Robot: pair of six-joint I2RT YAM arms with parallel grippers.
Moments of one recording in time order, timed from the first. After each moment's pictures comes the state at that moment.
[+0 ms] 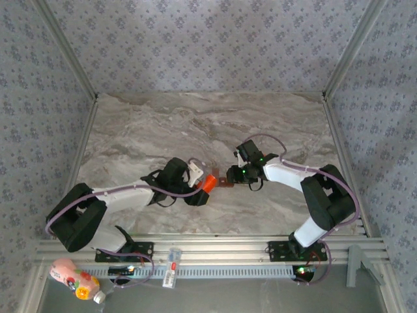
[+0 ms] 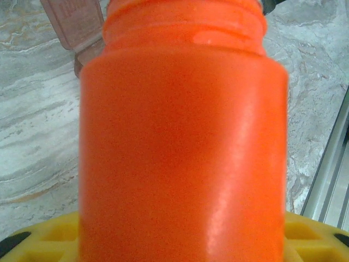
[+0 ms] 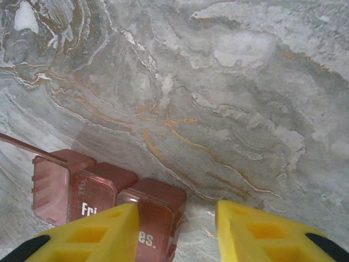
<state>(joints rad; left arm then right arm) -0.77 1.41 0.60 -0.04 0.45 -0.23 0.55 1.60 0.84 -0.36 -0.20 0.46</state>
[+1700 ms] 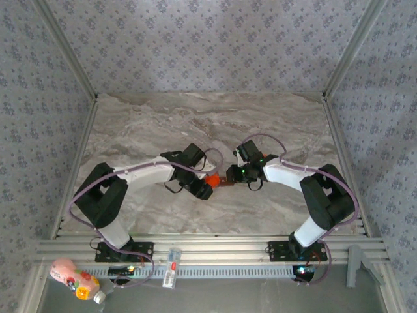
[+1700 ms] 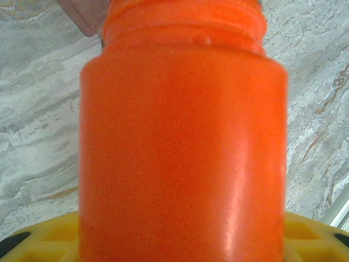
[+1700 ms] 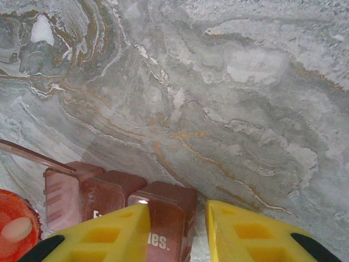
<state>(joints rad) -0.78 1.67 1.02 -0.60 0.36 -0.09 0.55 1.60 0.83 -0.30 -0.21 0.46</state>
